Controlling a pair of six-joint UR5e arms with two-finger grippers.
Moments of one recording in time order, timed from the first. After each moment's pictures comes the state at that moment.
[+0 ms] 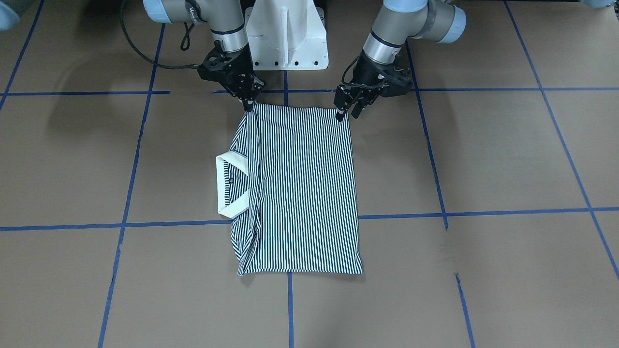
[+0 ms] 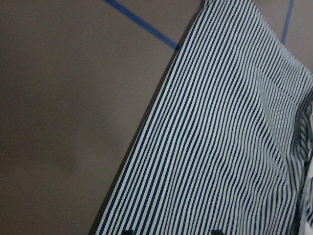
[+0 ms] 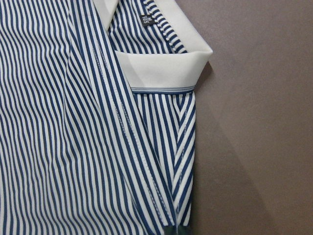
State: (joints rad) left arm -0.33 -1.84 -1.95 -2.02 -1.59 -1.86; right arm 0.19 -1.17 1.95 -1.46 1.42 1.85
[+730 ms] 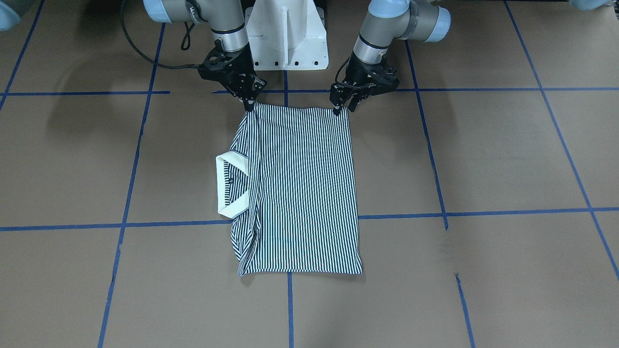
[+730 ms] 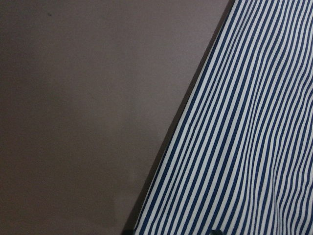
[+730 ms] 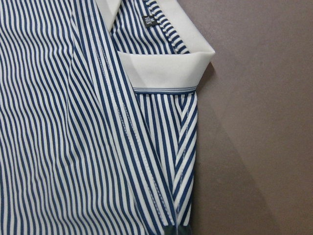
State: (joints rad) left arm -0.26 -1.83 -1.91 -2.01 -1.56 -1.87; right arm 0.19 -1.16 1.95 -1.46 1.42 1.85
